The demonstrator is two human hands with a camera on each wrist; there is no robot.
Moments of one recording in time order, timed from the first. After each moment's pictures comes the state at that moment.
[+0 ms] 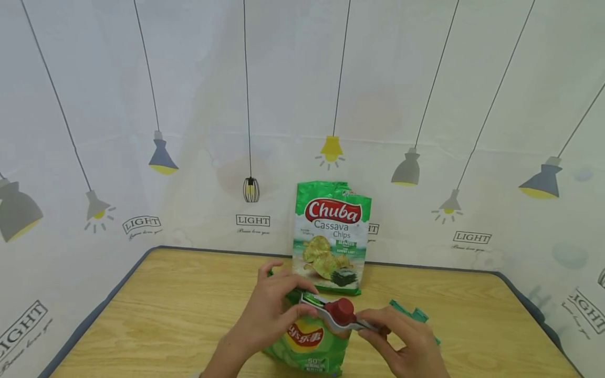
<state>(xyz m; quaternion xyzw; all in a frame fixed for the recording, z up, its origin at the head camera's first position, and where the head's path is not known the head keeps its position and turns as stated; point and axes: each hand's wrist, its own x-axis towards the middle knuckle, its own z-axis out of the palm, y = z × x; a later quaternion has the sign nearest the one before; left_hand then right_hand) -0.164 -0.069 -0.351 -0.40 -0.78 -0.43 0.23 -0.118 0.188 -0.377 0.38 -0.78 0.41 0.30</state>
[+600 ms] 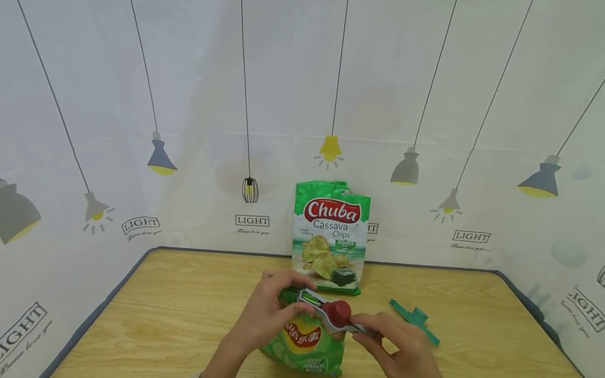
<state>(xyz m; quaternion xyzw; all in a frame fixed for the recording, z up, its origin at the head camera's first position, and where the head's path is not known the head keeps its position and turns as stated) -0.162 -0.072 -0.353 -0.32 -0.78 -0.52 0.11 -0.116 0.183 -0.386 0.38 -0.77 0.40 0.31</state>
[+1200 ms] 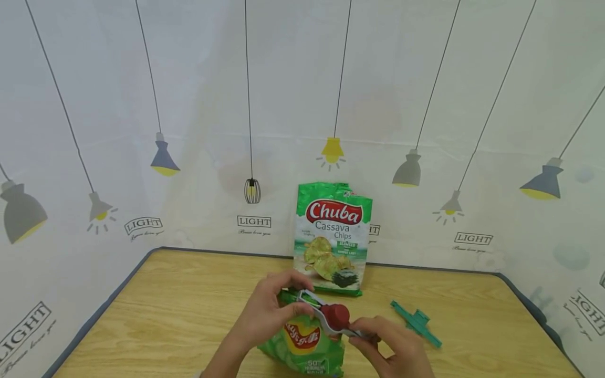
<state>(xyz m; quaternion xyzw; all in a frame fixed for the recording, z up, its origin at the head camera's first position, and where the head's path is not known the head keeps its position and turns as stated) -0.167 -0.076 -0.355 -0.30 -0.77 -0.57 0.06 -0.113 0.173 -0.387 0.36 -0.78 0.42 0.29</state>
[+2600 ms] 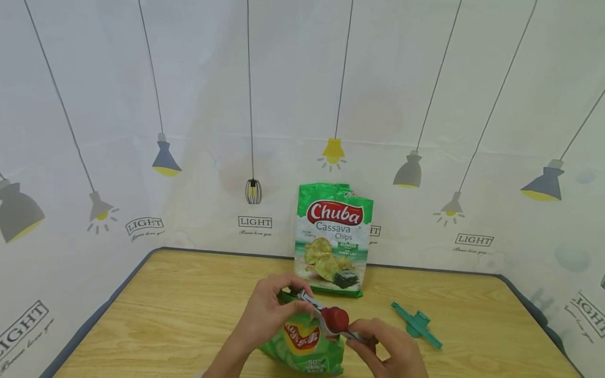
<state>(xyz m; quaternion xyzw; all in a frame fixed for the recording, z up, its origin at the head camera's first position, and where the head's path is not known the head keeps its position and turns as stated) -0.164 -0.075 -0.356 -0.29 -0.74 -0.60 0.06 -0.115 0.168 -0.395 0.36 -0.78 0.41 0.29</state>
